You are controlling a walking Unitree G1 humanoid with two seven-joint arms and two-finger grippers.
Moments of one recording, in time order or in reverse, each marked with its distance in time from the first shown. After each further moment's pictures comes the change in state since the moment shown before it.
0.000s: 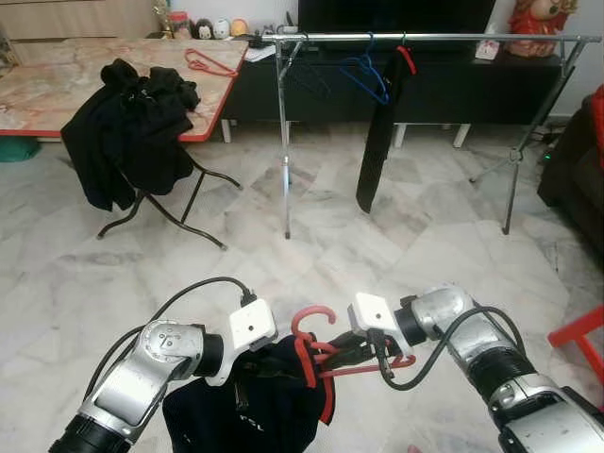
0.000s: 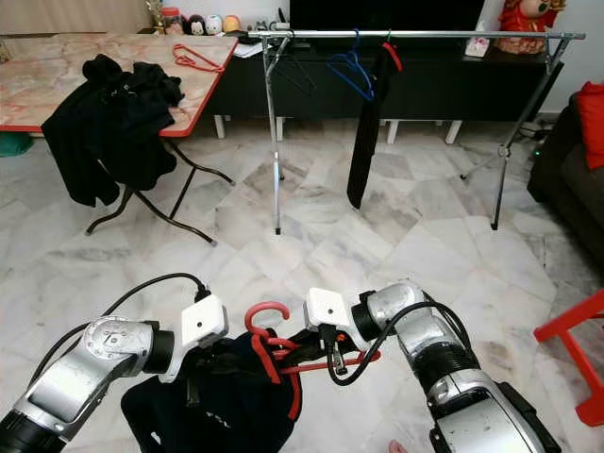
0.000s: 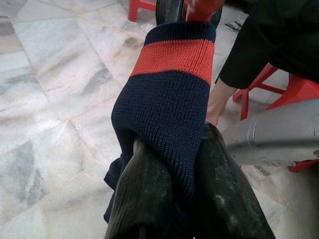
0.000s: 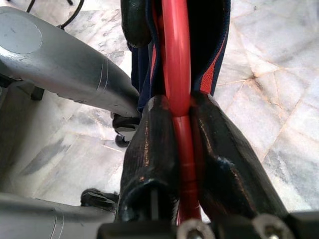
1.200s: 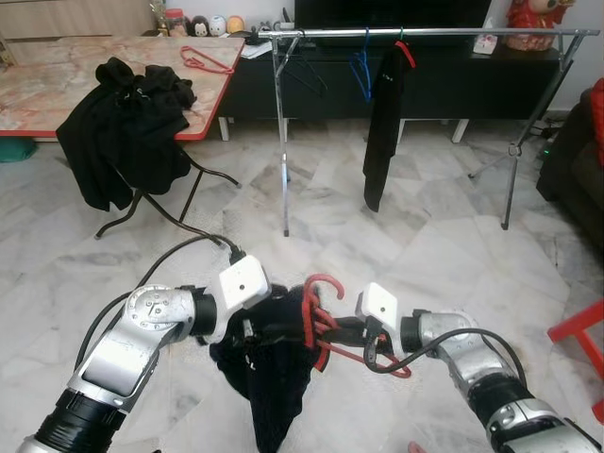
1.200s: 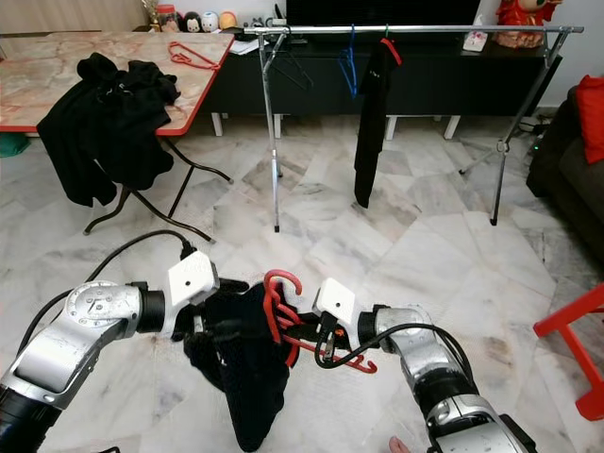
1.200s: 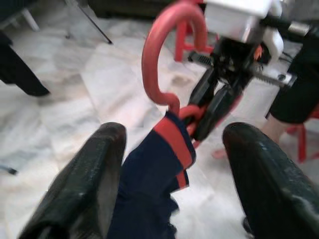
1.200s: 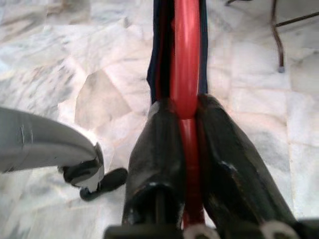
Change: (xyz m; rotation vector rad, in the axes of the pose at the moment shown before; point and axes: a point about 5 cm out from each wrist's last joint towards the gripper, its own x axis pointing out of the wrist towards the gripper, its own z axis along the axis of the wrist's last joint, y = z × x) left arm -0.022 0.027 0.045 0.155 -0.138 0.202; right arm 0.002 0.000 -0.030 0.197 -0.133 -0.439
